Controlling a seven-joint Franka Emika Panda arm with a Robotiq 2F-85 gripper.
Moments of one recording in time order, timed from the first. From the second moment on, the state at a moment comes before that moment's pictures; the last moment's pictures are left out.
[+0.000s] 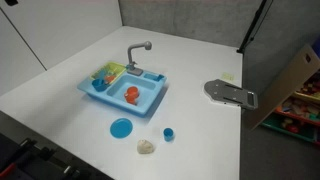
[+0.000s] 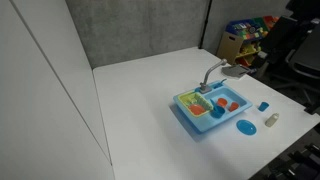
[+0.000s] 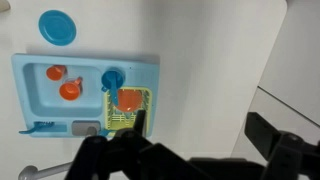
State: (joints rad) arm 0.16 -0.45 0.14 -2.41 0.21 2.10 0.13
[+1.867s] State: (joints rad) arm -0.04 0.06 -0.01 -2.04 -0.21 2.21 0.45
